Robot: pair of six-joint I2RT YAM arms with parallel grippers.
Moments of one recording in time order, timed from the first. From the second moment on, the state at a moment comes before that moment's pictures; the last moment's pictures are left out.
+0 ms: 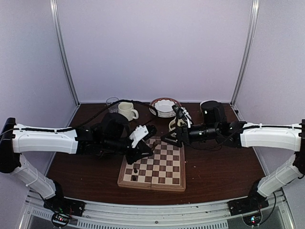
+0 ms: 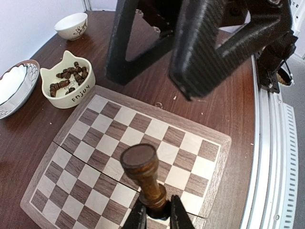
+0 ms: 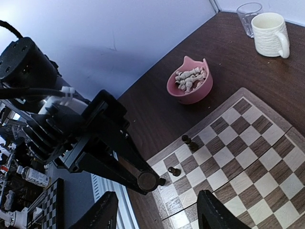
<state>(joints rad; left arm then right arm) -1.03 1.44 0.95 -0.11 0.19 0.10 0.81 1.37 0.89 0.11 -0.53 0.44</state>
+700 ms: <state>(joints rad) -1.04 1.49 1.03 -0.23 0.21 0.18 0.83 1.50 0.90 0.11 -0.70 0.49</state>
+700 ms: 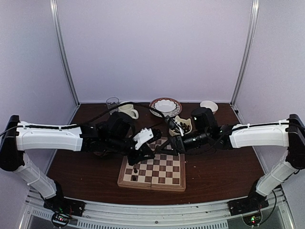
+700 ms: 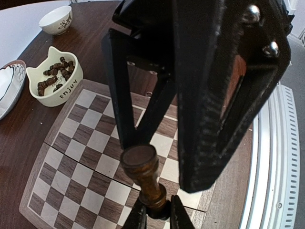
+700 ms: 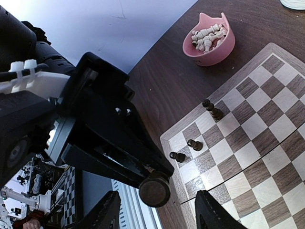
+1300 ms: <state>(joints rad) -1.06 1.51 1.05 -0.29 0.19 0.21 0.84 1.56 0.94 0.09 -0.74 0.50</state>
